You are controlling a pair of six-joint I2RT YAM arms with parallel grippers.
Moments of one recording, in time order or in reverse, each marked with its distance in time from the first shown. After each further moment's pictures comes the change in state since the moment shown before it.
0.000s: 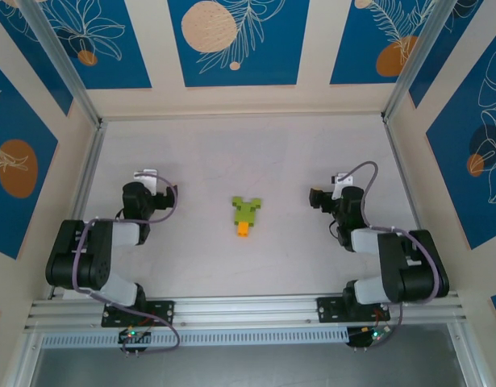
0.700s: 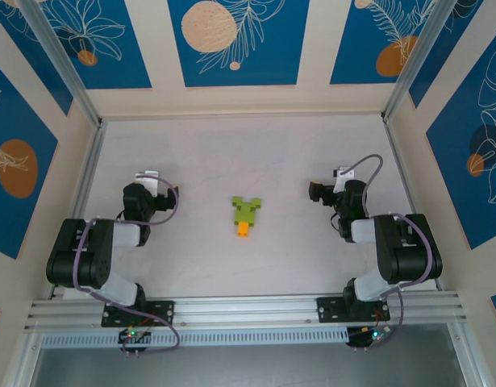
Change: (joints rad) left arm -0.004 0.010 -0.010 0.030 0.005 0.014; right arm -0.046 0.104 0.071 0.057 -0.091 0.000
